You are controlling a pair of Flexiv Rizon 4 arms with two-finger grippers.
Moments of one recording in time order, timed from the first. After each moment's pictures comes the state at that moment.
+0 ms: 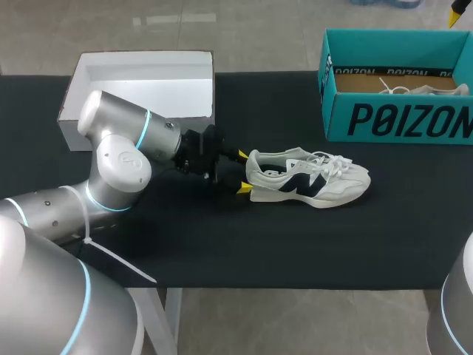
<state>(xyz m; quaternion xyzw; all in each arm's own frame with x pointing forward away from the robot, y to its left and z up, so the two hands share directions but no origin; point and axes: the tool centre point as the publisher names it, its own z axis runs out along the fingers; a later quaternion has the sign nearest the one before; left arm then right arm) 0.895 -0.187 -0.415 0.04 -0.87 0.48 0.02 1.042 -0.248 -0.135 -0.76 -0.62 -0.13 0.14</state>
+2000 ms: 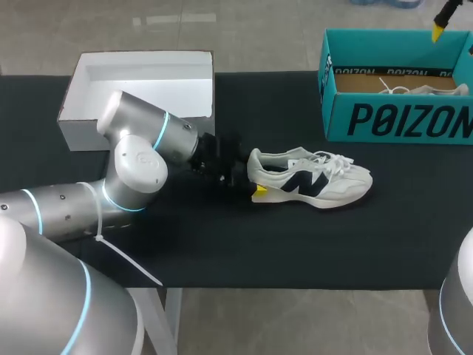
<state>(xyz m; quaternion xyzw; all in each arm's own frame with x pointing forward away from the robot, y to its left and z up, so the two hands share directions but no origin) 0.880 -0.219 -0.420 0.04 -0.88 0.48 0.04 1.019 -0.206 -0.157 -0.73 -0.67 -0.05 0.14</state>
